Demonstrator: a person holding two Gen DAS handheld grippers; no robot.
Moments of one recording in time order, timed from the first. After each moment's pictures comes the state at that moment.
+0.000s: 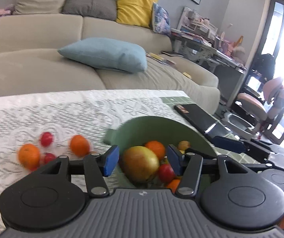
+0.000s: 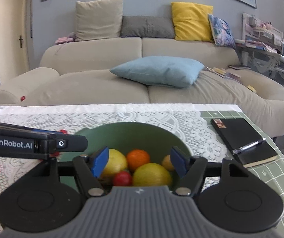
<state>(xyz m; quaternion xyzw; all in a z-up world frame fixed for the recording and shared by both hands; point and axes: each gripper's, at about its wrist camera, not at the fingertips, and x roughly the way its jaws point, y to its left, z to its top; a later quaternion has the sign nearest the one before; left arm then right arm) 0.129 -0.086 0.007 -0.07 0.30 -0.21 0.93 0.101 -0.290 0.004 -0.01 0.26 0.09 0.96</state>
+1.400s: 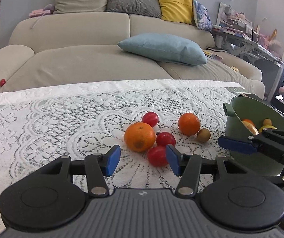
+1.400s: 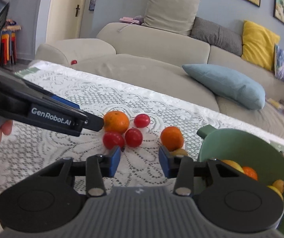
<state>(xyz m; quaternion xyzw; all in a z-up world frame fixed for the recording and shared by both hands) 0.139 0.040 -0.044 -0.03 0.31 -0.11 0.94 0.113 -0.128 -0.055 -0.15 0.25 0.21 0.93</state>
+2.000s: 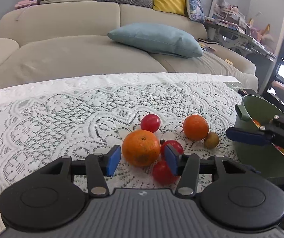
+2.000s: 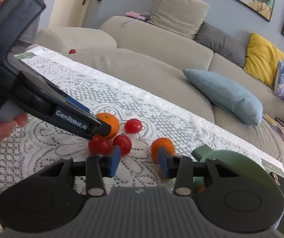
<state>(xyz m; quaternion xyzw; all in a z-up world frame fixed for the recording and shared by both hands) 0.190 0.046 -0.061 -0.03 0.34 -0.15 0.93 0.139 -0.121 -0.046 -0.21 0.25 0.21 0.92</state>
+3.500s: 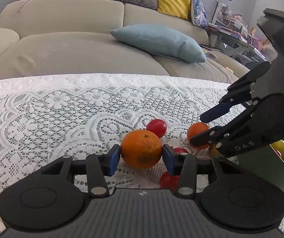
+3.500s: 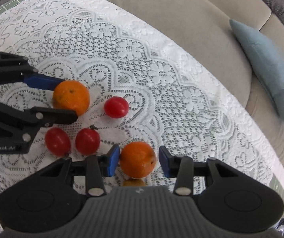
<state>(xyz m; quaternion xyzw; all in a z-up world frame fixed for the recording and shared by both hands) 0.201 0.061 -0.068 -0.07 0.34 -0.16 0.93 0.286 -0.094 -0.037 -0.32 0.48 0.27 0.77</state>
